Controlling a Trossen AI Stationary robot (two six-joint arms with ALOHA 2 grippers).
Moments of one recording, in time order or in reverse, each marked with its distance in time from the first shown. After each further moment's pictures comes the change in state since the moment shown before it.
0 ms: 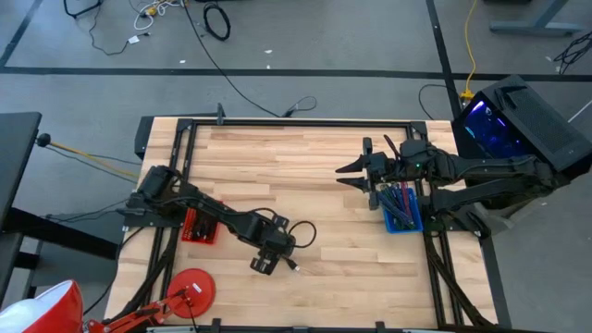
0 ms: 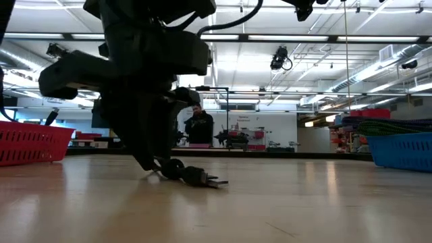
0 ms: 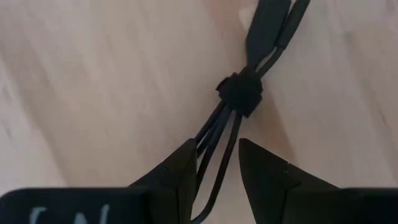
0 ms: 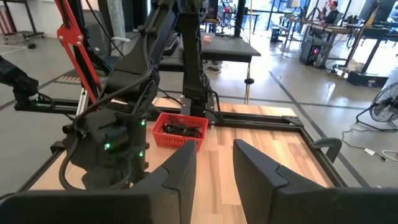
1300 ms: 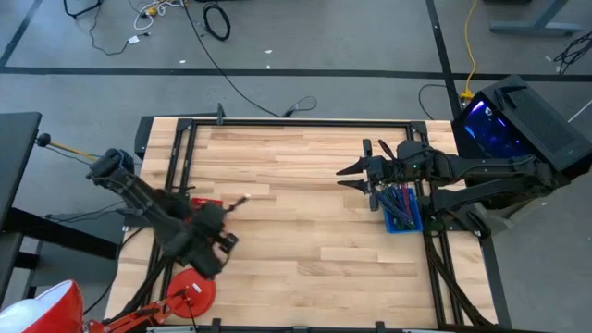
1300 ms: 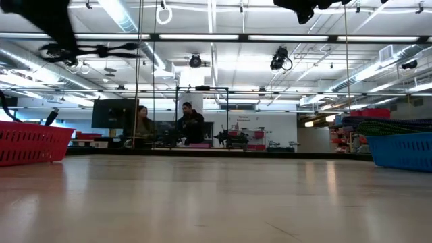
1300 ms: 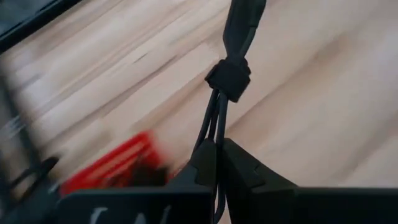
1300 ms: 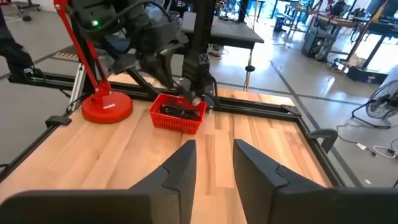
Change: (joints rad) left arm -0.378 -0.441 -0.007 -0.858 -0.619 -1.695; right arm 0.000 -0.001 0.000 -0.069 0.000 -0.065
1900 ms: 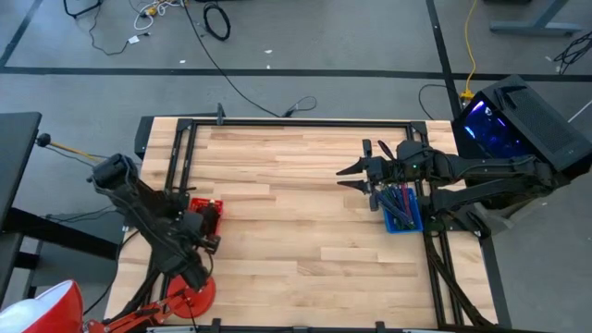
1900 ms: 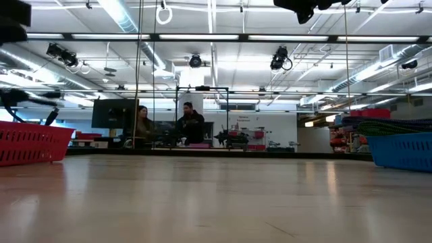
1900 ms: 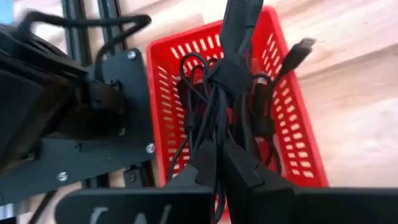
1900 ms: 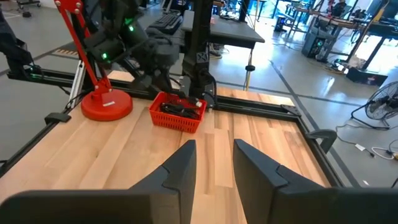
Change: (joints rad) left arm -0.191 0.060 -0.207 -0.103 0.360 -0.597; right arm 0.000 0.000 0.000 -0.005 0.000 -0.019
